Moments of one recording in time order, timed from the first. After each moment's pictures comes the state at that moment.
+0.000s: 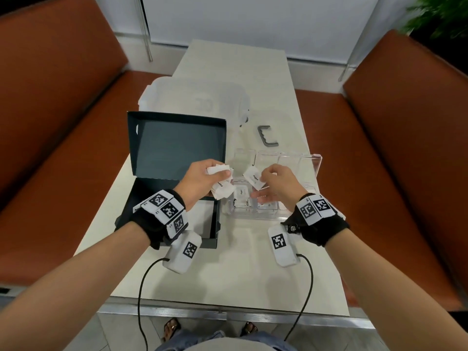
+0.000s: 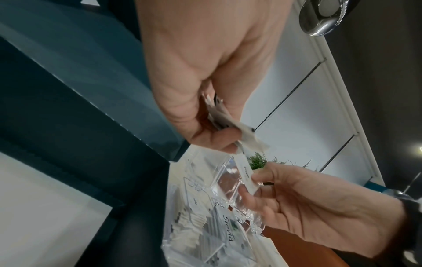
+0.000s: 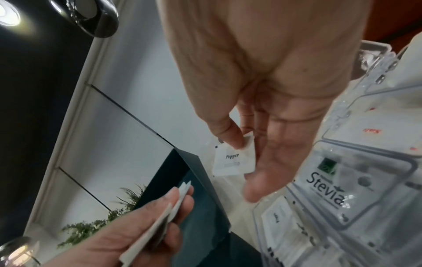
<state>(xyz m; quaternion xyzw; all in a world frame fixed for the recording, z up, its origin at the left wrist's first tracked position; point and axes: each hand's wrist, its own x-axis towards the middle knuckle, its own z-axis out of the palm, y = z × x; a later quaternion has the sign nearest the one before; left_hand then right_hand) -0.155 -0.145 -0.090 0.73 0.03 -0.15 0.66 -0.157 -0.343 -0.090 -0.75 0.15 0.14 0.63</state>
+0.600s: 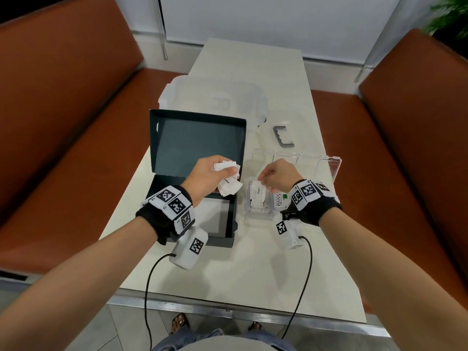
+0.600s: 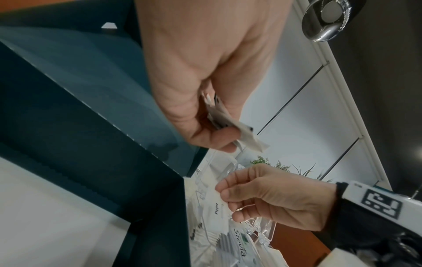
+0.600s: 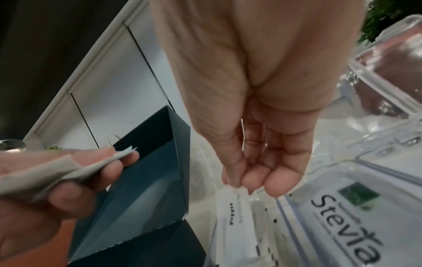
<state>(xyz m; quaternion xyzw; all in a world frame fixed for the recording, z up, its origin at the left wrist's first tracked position) -0.154 -0.122 -0.085 0.73 0.05 -0.14 0.67 -0.120 -0.322 -0.096 -0.92 0.03 0.15 0.35</state>
